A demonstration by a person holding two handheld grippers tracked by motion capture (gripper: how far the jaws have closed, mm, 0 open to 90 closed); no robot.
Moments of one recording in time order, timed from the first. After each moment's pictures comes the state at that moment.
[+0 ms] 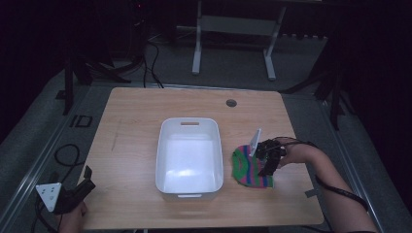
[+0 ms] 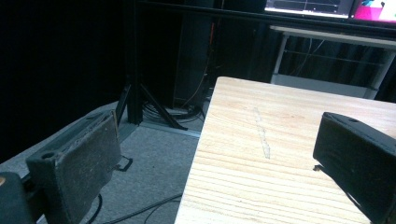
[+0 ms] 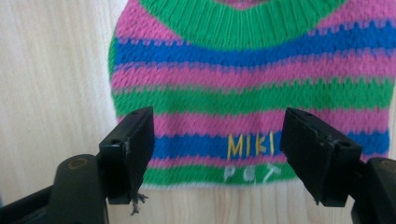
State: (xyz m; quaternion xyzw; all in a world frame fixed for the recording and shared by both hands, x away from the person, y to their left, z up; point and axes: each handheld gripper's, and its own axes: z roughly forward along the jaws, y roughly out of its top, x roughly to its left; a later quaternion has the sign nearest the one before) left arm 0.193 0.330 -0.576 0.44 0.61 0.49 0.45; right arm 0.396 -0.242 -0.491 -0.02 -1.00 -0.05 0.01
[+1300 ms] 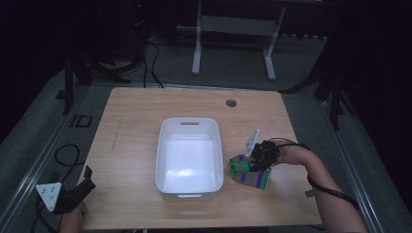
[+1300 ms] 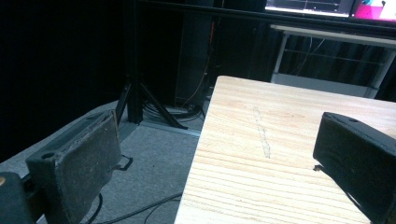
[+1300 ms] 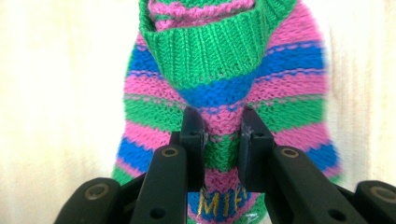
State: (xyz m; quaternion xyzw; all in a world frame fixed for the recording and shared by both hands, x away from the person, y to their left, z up) left arm 0.193 0.330 -0.576 0.44 0.61 0.49 0.44; right arm 0.394 -0.233 -0.496 0.00 -0.99 -0.10 0.02
